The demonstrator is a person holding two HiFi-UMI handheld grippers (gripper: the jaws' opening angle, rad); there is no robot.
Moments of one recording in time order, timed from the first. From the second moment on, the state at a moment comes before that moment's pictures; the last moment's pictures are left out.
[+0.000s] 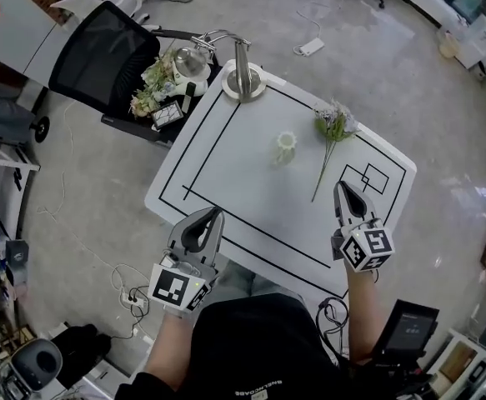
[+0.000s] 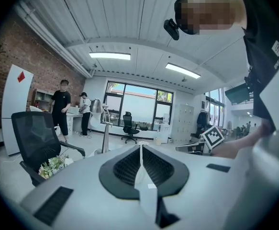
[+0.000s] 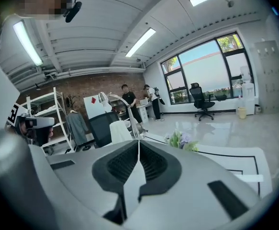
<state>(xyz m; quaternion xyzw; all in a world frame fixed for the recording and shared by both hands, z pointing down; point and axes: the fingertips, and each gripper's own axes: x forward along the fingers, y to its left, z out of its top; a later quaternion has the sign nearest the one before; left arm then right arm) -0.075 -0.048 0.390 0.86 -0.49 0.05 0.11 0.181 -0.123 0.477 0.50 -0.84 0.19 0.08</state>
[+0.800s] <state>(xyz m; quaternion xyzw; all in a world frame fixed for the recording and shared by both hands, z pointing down) -0.019 -0.124 0.458 0.91 -0.37 0.12 0.12 0.203 -0.184 0.578 0.55 -0.75 0.32 0.16</state>
